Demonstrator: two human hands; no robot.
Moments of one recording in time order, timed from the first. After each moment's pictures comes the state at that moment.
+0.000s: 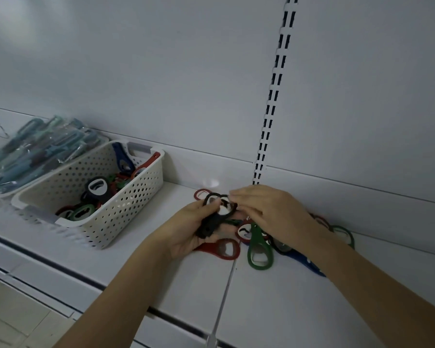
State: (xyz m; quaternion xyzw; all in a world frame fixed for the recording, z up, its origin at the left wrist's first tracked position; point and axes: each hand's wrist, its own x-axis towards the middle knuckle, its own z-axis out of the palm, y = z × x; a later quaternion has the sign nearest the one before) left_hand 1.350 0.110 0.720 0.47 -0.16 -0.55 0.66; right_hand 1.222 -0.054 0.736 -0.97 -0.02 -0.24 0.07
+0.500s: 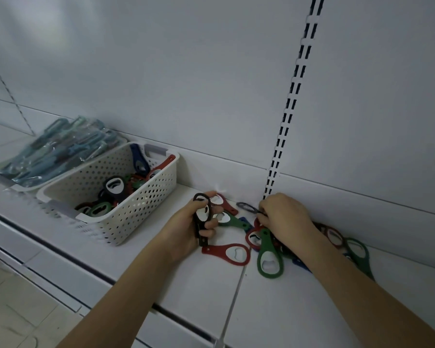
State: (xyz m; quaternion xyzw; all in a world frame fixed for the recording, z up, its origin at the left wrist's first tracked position) left_hand 1.366 0.125 0.710 0.41 -0.08 -0.49 0.77; right_hand 1.258 -0.062 0.728 -0.97 0.25 0.02 -0.01
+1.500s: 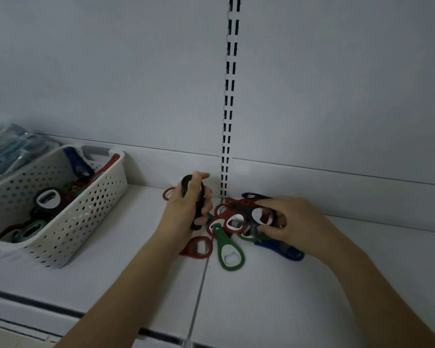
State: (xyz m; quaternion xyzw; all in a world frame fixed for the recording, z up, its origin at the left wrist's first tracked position) left_hand 1.326 0.060 0.719 0.52 -0.22 -0.37 0.74; right_hand 1.135 -0.079 0.732 -0.95 0.21 -0.11 0.20
